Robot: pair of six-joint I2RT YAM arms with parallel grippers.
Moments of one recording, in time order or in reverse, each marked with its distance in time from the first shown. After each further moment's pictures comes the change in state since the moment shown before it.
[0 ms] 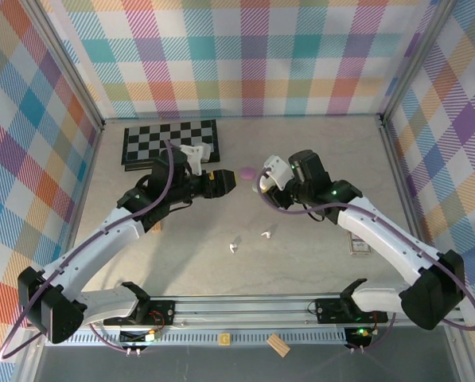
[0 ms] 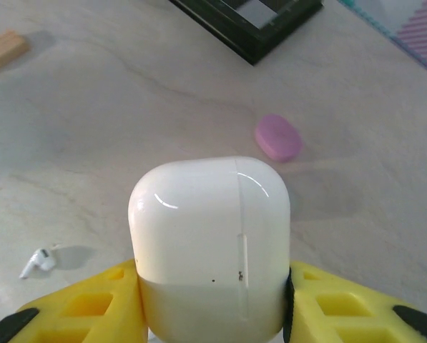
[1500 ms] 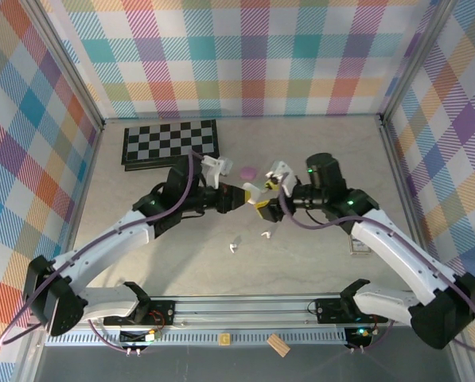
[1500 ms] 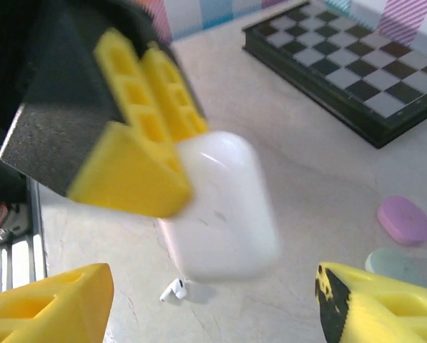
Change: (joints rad) left arm -0.102 0.004 -0.132 0.224 0.141 0.078; right arm -0.098 -0.148 -0.089 0.111 -0.489 0.082
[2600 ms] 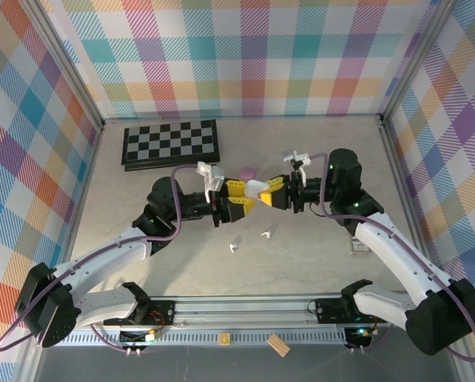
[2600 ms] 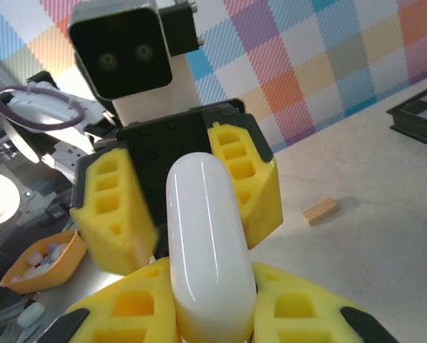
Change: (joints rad) left arm -0.002 -0.070 -0.215 0.626 0.262 0.220; right arm -0.103 -0.002 -0.077 0.398 -0.510 0.440
